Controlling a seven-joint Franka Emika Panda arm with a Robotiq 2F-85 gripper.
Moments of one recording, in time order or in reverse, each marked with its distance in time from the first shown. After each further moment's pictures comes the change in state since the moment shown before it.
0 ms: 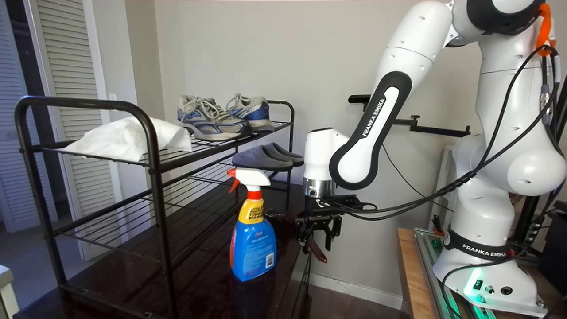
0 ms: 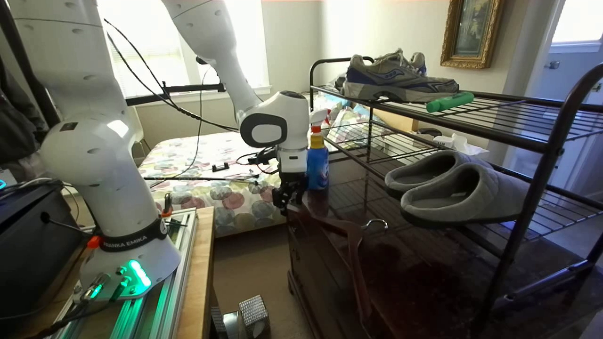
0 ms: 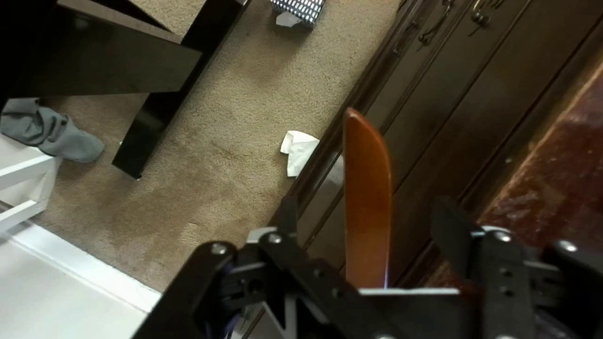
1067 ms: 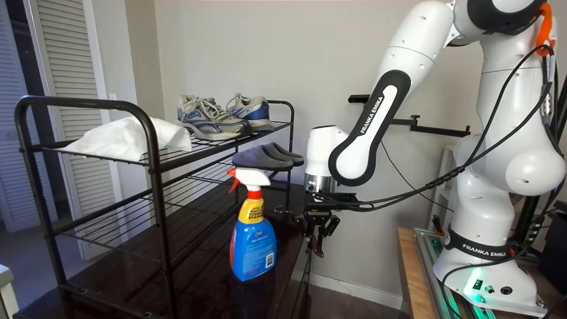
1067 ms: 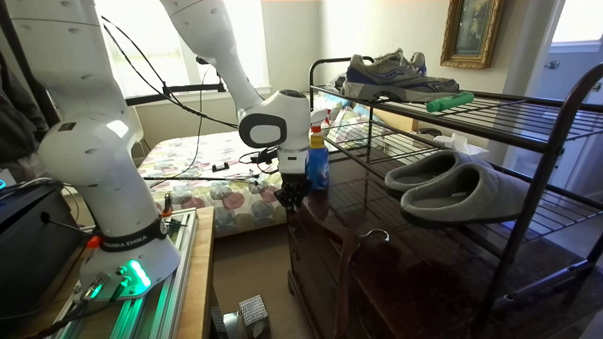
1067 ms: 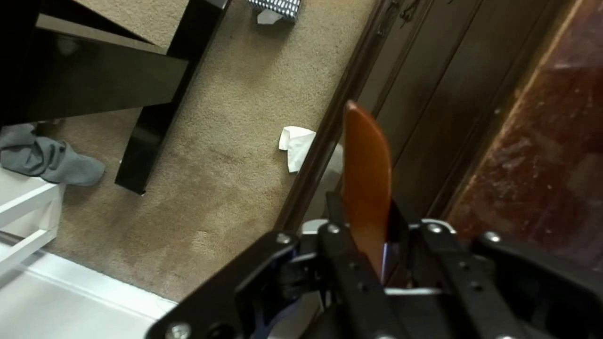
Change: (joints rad) arm -0.023 -0.017 -0.008 -0.012 0.030 0.029 0.071
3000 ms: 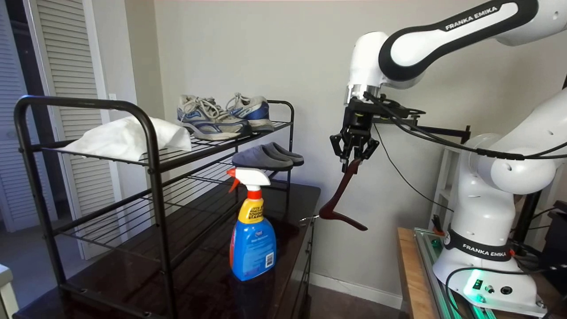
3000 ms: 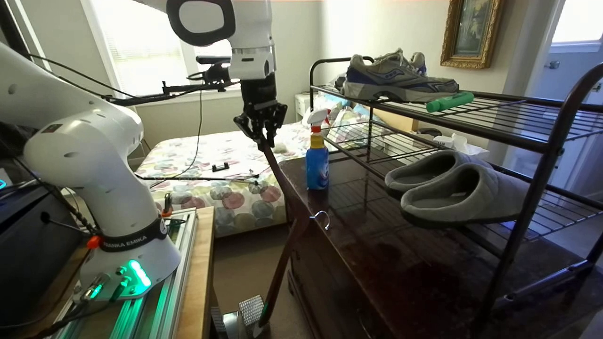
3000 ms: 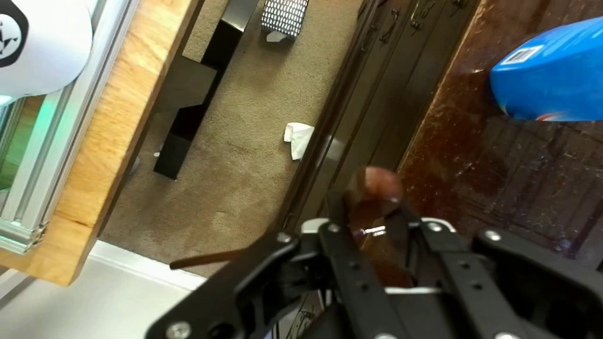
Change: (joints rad) arm -0.198 -0.831 0.019 -0.040 -0.024 -0.751 -0.065
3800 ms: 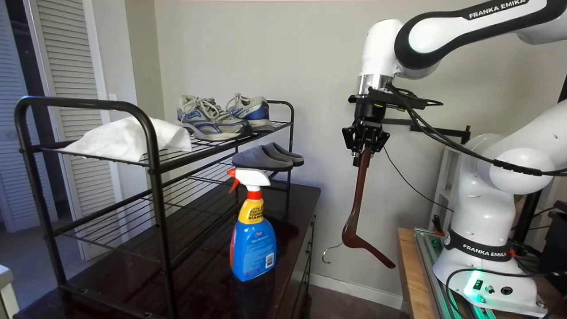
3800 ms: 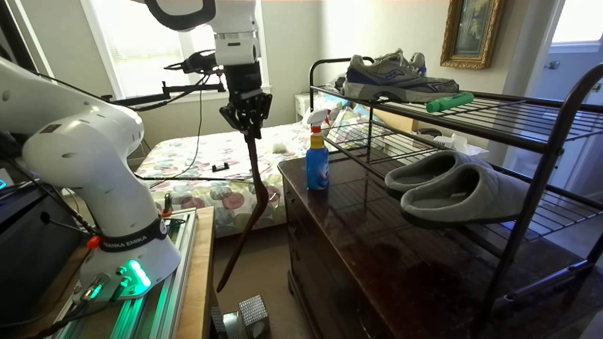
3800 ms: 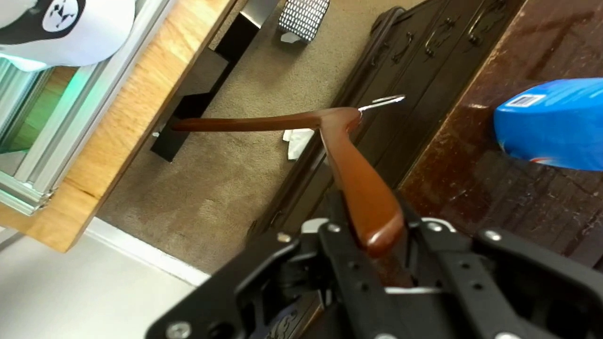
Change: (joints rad) arm -0.016 -0.115 0.013 -0.007 0.001 -0.114 -0.148
